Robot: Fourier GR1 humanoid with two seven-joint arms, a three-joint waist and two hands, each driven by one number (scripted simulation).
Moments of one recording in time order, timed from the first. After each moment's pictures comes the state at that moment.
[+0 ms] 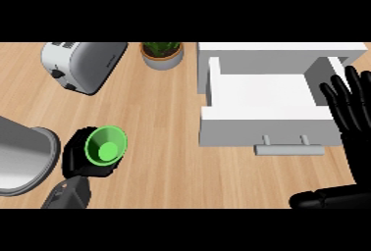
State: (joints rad) left arm -0.34 0.15 0.29 -0.54 0.20 -0.26 -0.98; right arm -0.08 -0.11 -0.09 -2.09 -0.20 0.16 0.17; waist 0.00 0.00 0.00
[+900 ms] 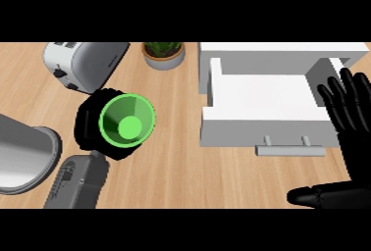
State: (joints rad) left arm -0.32 0.03 0.08 -1.26 0.27 -0.18 -0.54; right arm -0.07 -0.10 -0.10 -2.06 -0.19 0.16 0.15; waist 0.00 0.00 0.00
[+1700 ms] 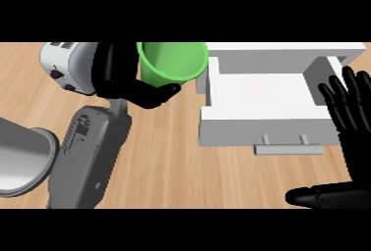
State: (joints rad) left arm -0.71 0.01 -0.01 -1.34 0.23 0.13 -0.18; right arm -0.08 -0.10 -0.09 -2.08 -0.17 0.15 0.17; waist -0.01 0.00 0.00
